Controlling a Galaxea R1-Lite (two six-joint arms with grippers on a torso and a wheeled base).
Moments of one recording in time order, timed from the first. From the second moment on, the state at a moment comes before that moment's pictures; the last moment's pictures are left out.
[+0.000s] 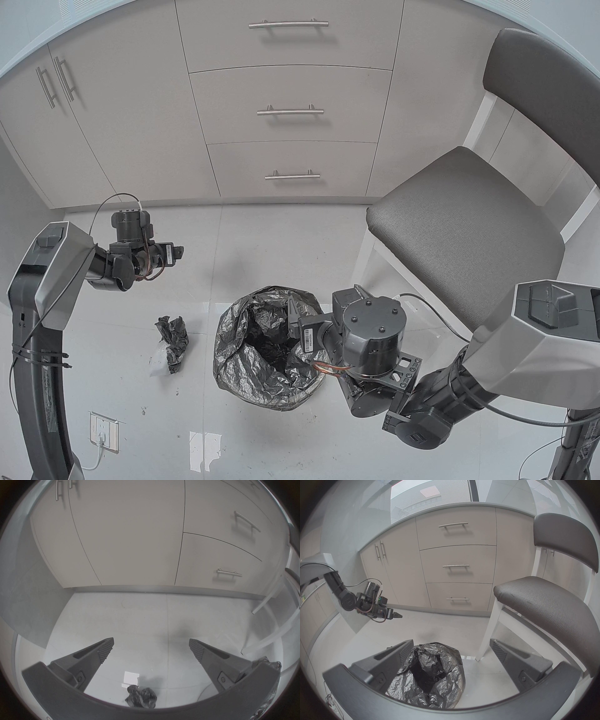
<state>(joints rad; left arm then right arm) 0.00 2.47 -1.61 -0.45 0.05 -0.03 0.90 2.22 -0.91 -1.25 -0.70 0.01</state>
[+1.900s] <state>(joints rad) 0.10 2.93 -2.00 0.24 0.03 0.22 0.91 2.36 -0.89 -1.36 -0.70 -0.10</state>
